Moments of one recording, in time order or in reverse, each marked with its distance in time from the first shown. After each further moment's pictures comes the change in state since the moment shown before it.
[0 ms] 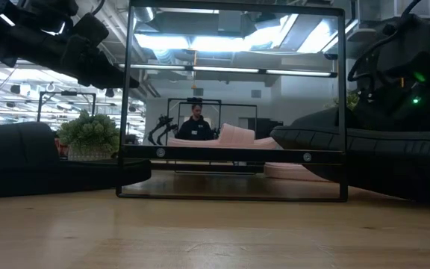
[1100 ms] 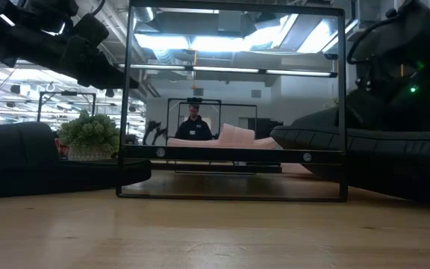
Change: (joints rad) left arm 0.000 0.000 0.000 -0.005 0.000 0.000; right arm -0.001 -0.105 -0.003 0.031 0.022 -0.055
